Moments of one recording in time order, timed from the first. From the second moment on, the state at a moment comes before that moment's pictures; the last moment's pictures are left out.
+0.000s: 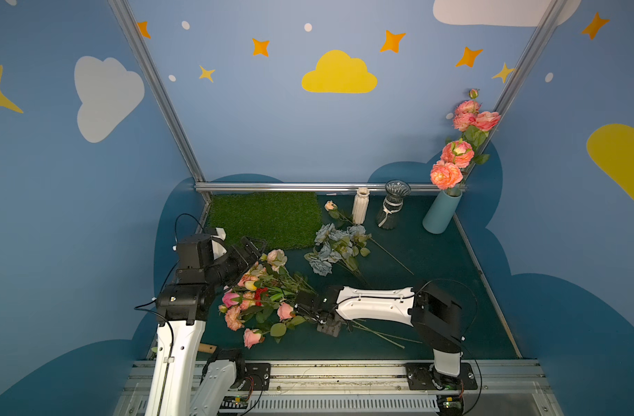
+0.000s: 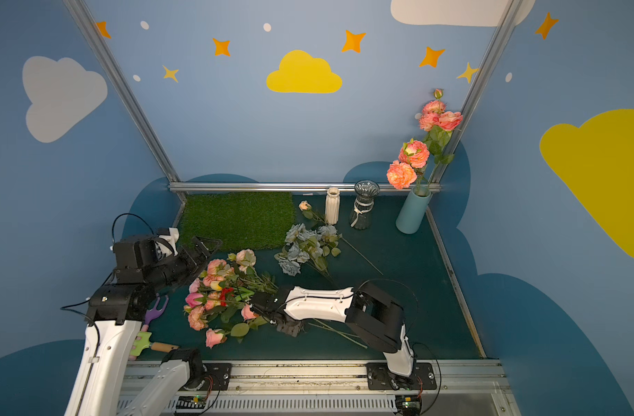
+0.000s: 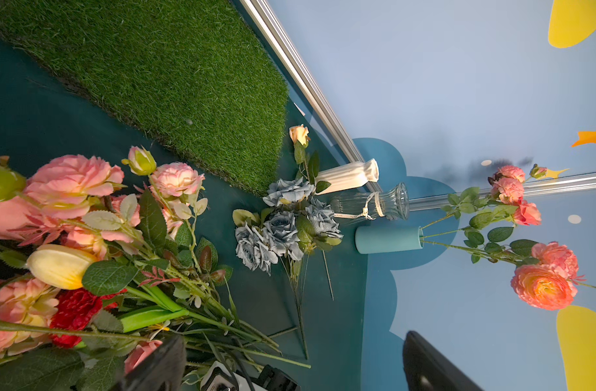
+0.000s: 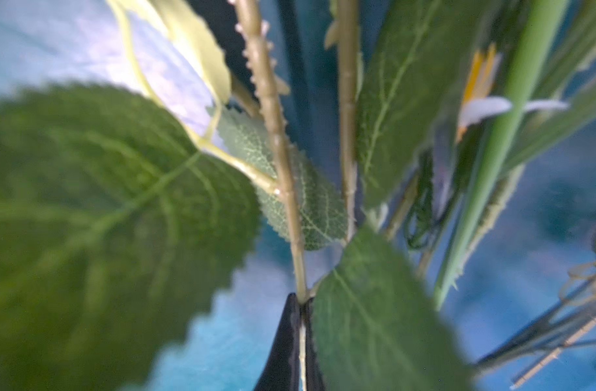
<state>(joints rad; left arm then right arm) 0.06 0.82 1.08 -0.87 0.48 -0.82 1.29 1.93 1.34 -0.95 0.27 -0.02</state>
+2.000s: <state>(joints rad) 0.06 0.88 0.91 -0.65 0.36 -0.70 0.64 2.03 2.30 0.02 0.63 -0.66</state>
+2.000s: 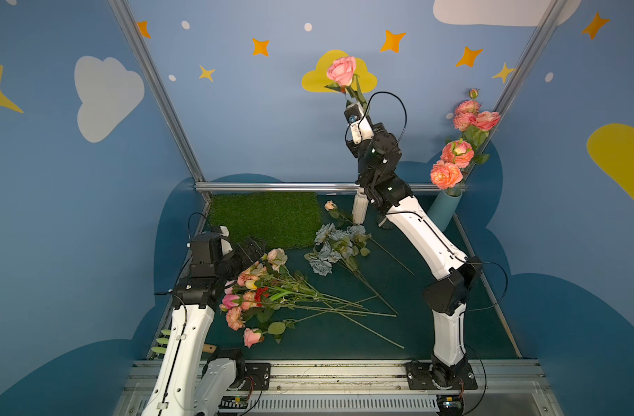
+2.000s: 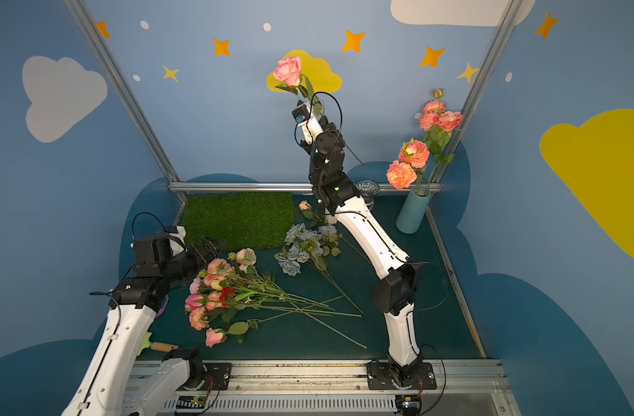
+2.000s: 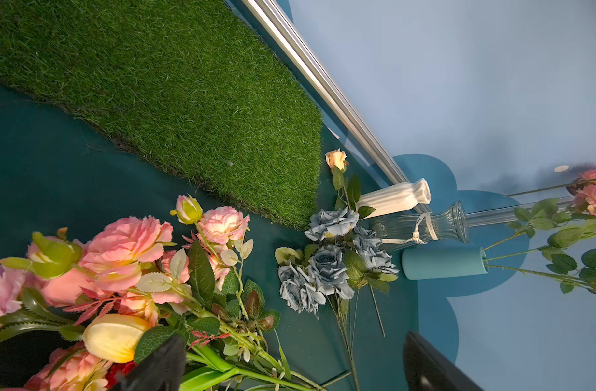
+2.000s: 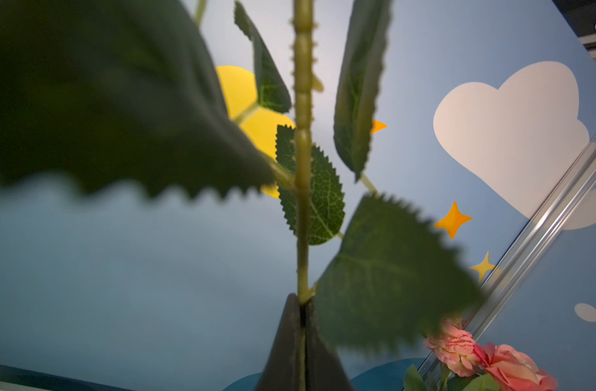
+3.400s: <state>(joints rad) 0.06 0.89 0.92 -0.65 0.36 -0.69 0.49 2.00 1.97 -0.49 0.74 0.00</state>
